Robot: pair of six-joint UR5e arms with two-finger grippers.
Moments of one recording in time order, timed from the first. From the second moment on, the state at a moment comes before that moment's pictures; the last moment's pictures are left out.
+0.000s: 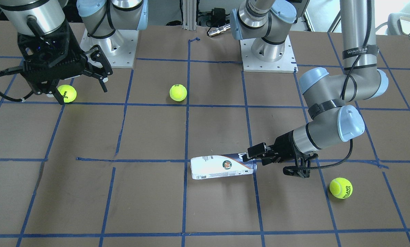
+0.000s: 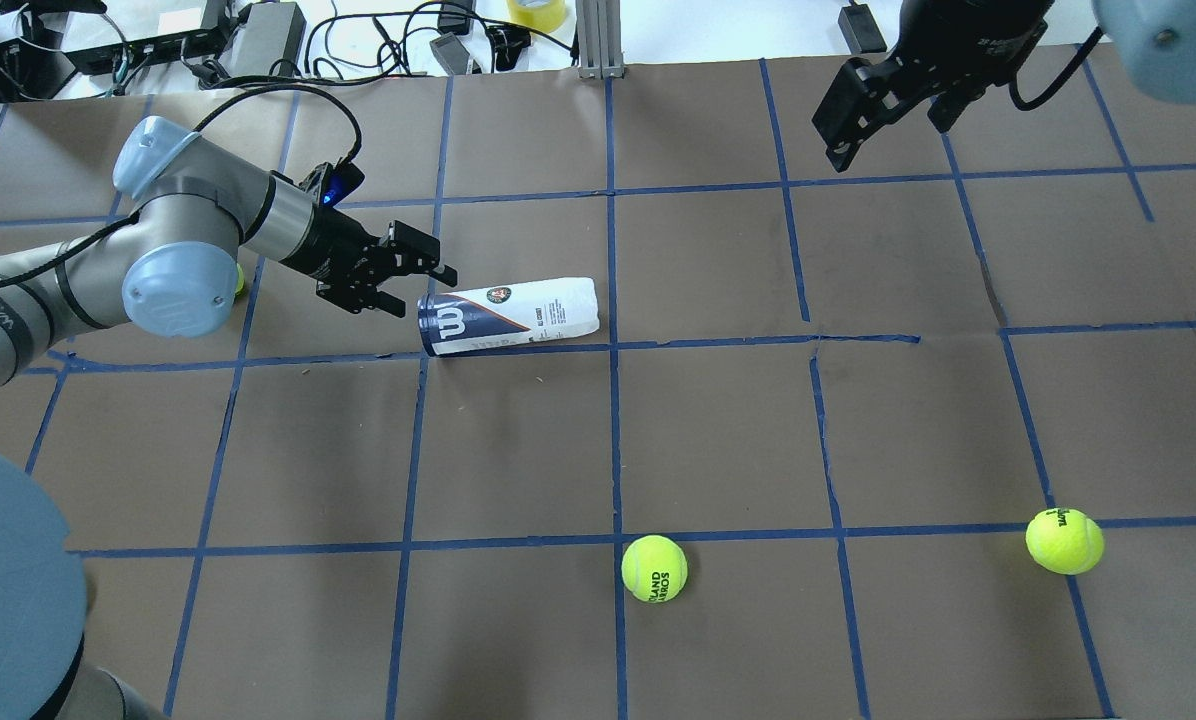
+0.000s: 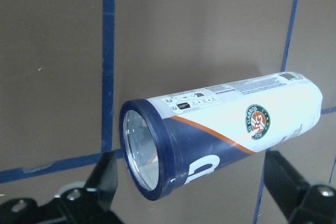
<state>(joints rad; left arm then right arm) -1.36 -1.98 -1.84 -1.05 0.97 0.16 1.57 -1.52 1.45 -1.62 -1.52 -0.37</state>
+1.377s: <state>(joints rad) -1.36 -2.02 -1.84 -1.07 0.94 0.15 1.56 -1.52 1.46 -1.61 -1.52 -0.37</state>
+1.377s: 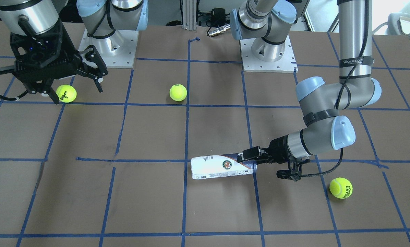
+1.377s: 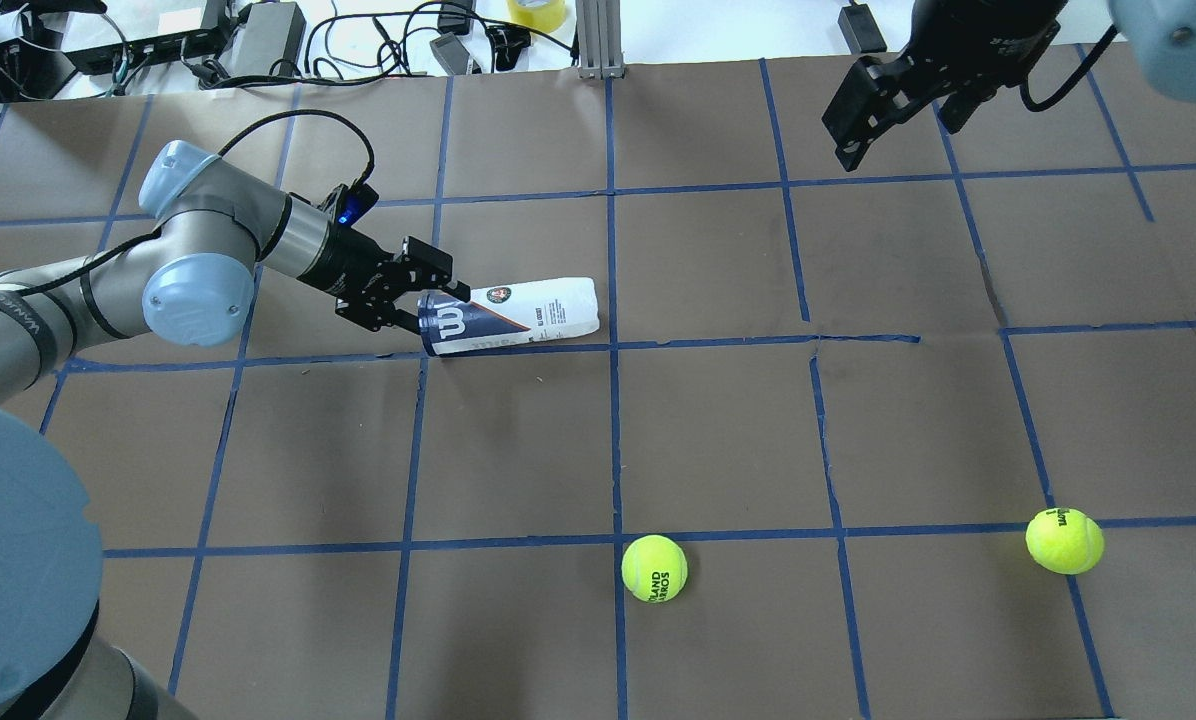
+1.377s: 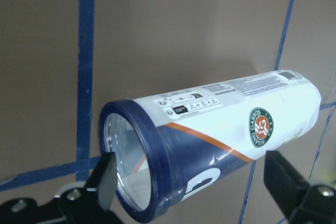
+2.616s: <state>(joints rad) -1.46 -2.00 -1.67 -1.10 0.99 -0.08 1.56 -1.52 1.46 -1.61 -1.52 -0.37</state>
